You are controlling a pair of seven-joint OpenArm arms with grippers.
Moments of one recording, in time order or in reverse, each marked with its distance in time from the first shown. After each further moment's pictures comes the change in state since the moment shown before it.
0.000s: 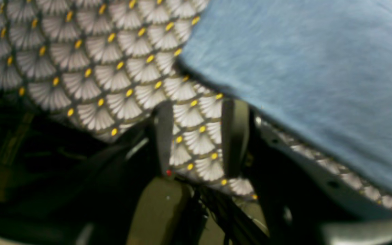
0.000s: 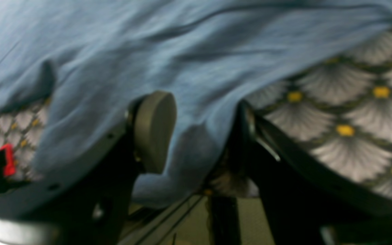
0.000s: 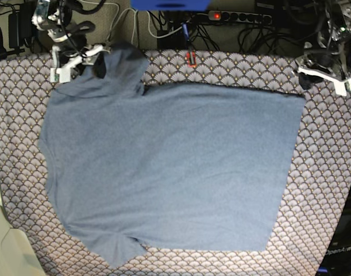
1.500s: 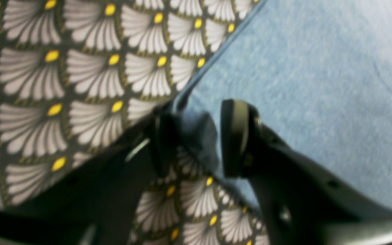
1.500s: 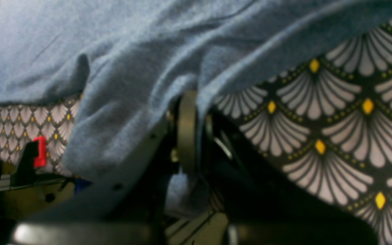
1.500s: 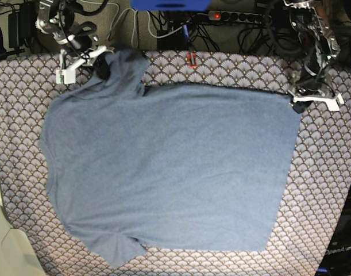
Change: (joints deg) left arm -17.7 4.6 -0.1 -25.7 -1.3 -1.4 -12.3; right arm 2.1 2.1 -1.2 -7.0 4.0 3.4 2.5
